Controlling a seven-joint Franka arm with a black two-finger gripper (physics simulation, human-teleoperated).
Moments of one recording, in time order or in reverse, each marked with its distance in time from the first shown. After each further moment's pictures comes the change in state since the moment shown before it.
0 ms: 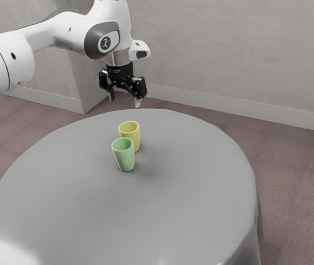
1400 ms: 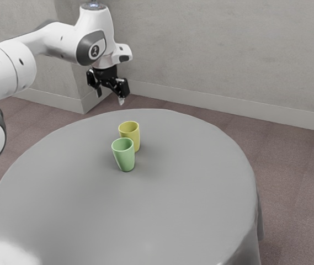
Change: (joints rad) arm 0.019 0.104 0.132 0.067 -0.012 0.116 0.194
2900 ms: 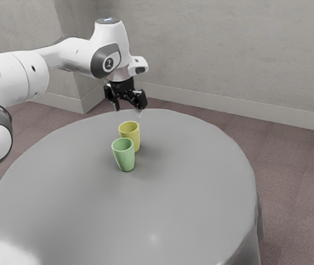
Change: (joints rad) arm 0.008 0.054 -0.092 -0.020 -0.036 0.049 -0.068
